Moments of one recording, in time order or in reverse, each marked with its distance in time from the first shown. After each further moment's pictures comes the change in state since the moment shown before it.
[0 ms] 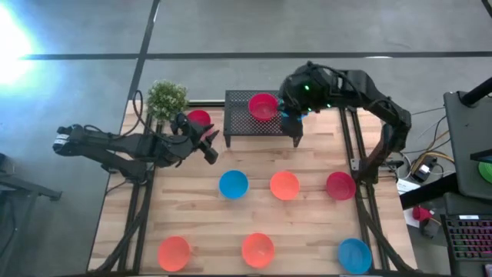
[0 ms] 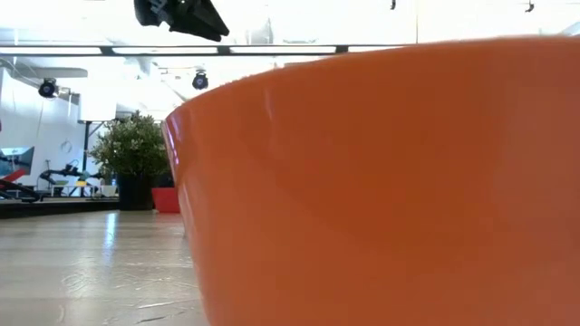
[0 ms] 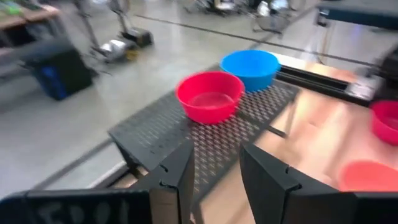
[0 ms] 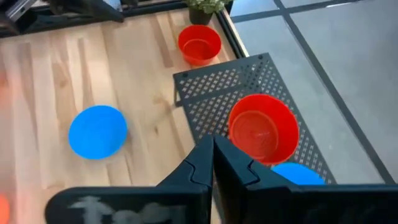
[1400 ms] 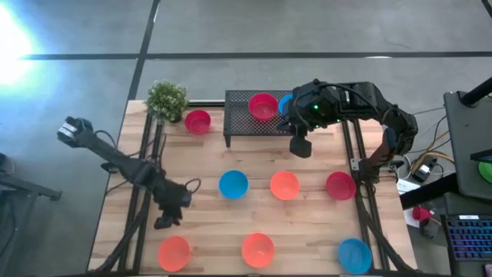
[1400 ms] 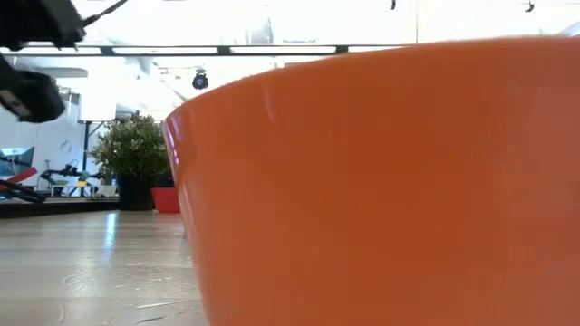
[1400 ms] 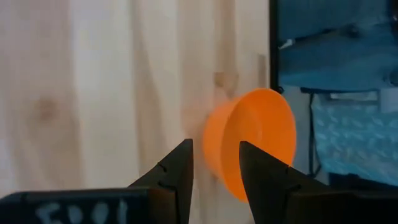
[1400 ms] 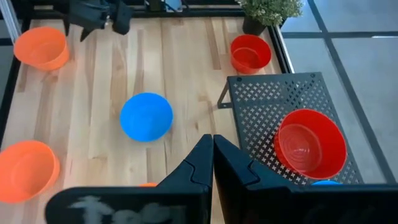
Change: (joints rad) left arm -0.385 -0.050 -0.369 -0.179 1.205 -0.351; right arm 0.154 -0.033 -0.001 -0.016 -0.044 -0.039
